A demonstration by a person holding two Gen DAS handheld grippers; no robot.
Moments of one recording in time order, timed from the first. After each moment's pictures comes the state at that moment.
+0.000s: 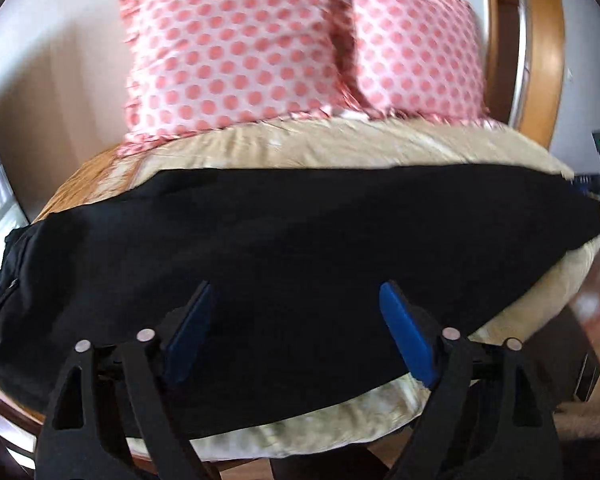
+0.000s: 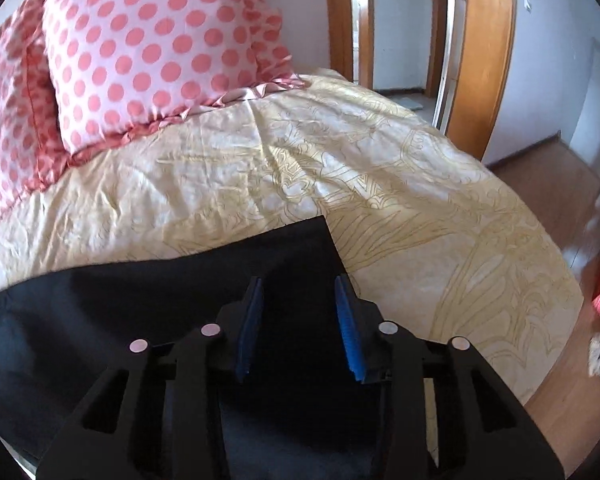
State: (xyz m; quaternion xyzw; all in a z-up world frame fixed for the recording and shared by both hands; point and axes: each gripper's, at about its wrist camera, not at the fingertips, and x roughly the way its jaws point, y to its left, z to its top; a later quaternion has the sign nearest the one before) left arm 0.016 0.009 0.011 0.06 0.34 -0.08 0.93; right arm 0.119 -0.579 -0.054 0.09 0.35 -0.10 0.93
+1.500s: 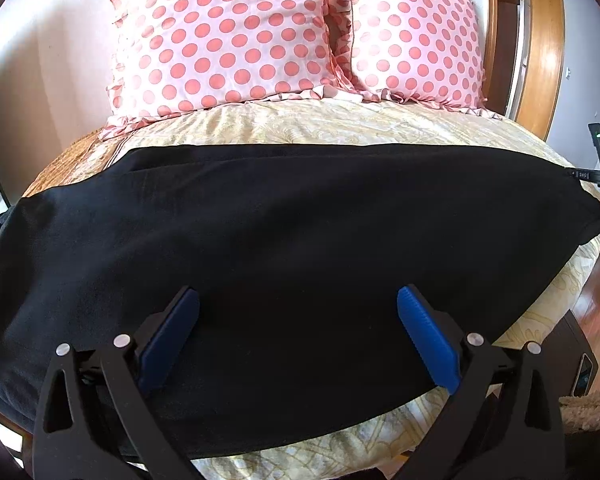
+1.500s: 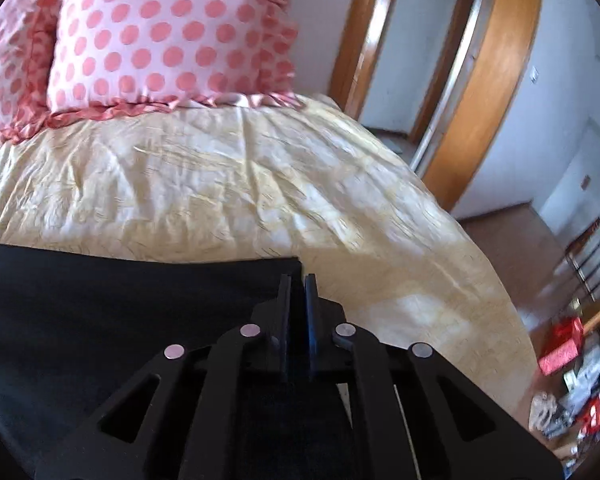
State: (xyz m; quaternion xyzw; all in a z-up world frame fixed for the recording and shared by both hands) left arm 0.036 0.001 -0.014 0.04 0.35 -0.09 0.93; right arm 0.130 -0.582 -0.043 0.01 0.33 -0.16 0.93
